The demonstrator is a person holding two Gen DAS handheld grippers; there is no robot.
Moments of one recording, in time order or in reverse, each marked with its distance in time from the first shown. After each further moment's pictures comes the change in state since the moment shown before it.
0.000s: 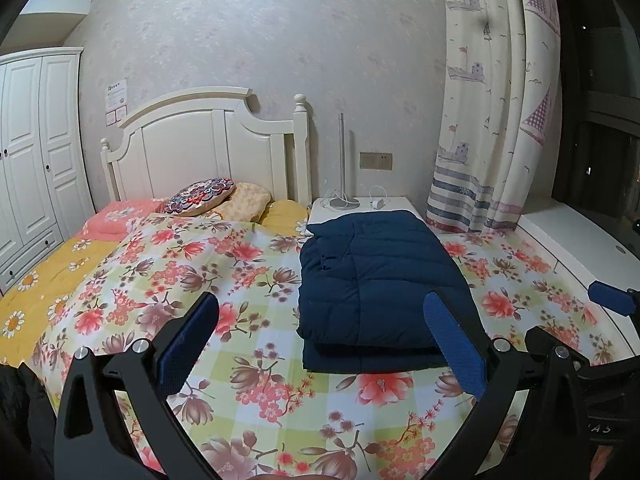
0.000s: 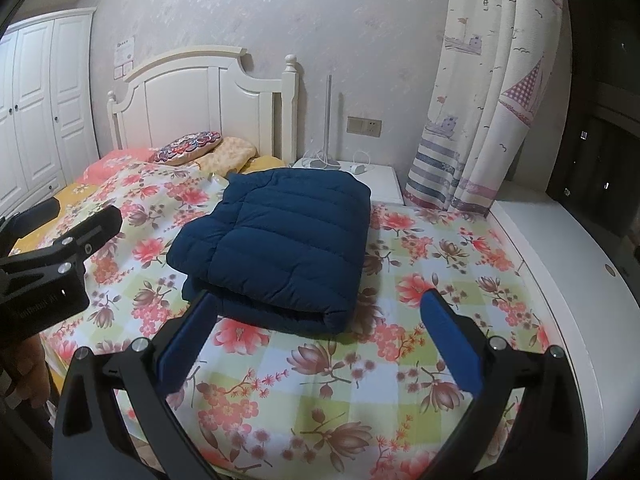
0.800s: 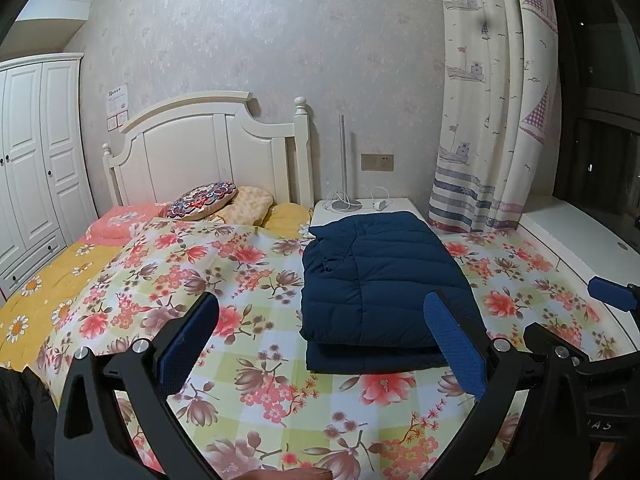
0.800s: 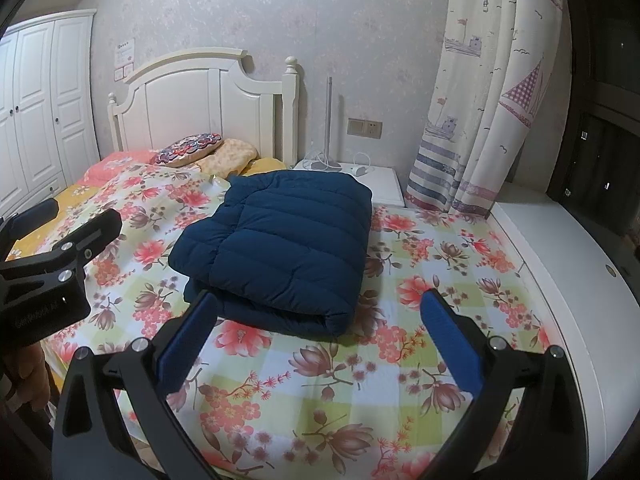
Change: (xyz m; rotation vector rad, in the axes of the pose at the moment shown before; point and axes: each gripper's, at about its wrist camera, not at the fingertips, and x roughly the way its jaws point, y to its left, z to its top) left arm 0.000 0.006 -0.003 0.009 -0.005 0.003; right arm -0.001 0.001 0.002 -0.002 -0.003 0.001
